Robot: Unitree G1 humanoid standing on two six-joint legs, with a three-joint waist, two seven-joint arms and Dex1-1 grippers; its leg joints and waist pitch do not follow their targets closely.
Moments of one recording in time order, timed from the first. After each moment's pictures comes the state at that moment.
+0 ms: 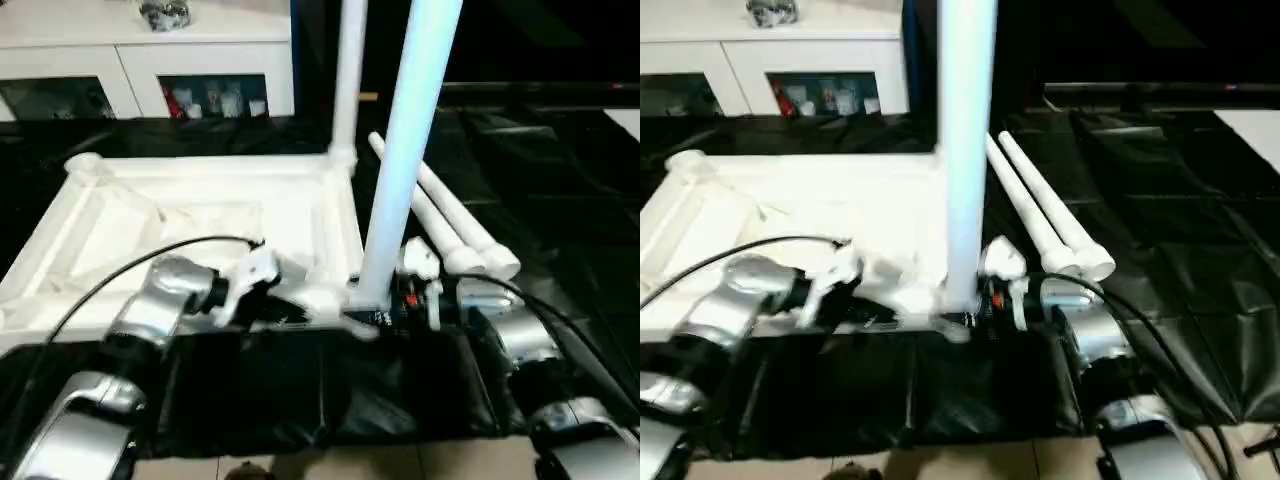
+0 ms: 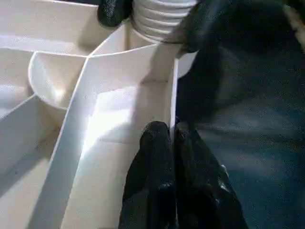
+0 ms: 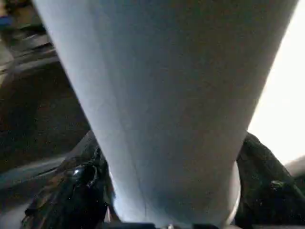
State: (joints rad) left arm -0.62 0.35 -0.22 0.72 0.01 0.05 -1.24; right arm -0.55 -0.21 0.11 0.73 0.10 0.02 1.03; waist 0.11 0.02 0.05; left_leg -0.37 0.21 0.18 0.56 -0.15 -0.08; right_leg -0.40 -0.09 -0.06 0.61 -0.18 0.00
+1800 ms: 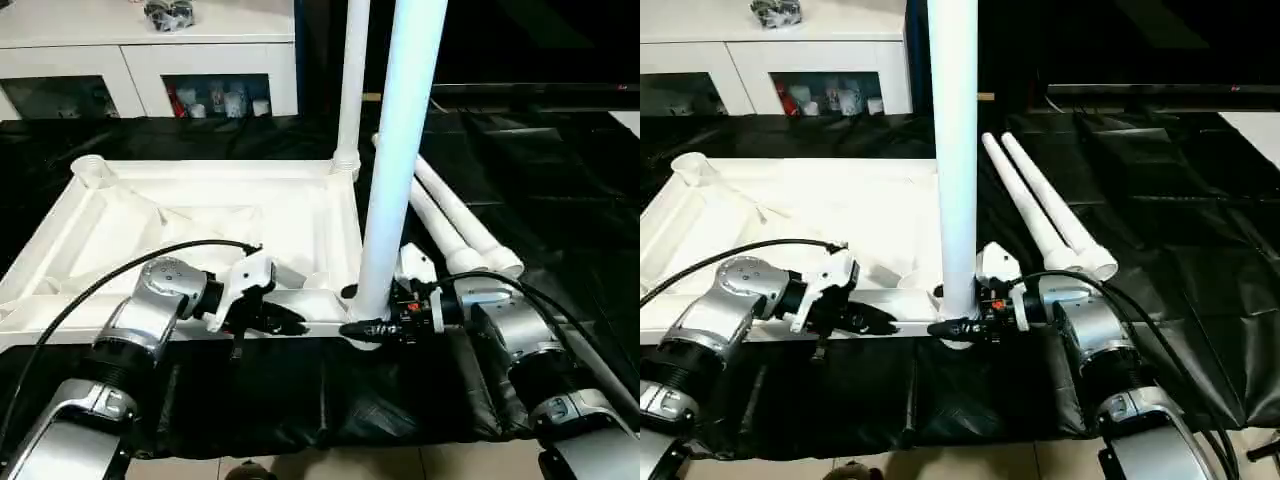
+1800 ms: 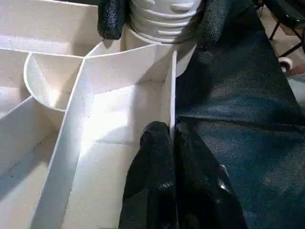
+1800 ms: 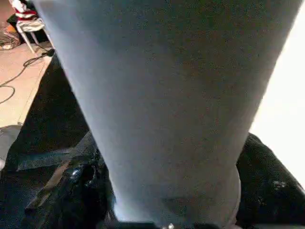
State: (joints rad) left arm -0.56 0.41 -0.24 0.61 -0.02 0.04 -1.43; right arm -0.55 -0.29 0.20 0.67 0.12 0.00 1.35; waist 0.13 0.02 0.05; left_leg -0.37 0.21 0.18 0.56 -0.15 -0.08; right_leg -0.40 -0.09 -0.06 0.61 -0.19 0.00
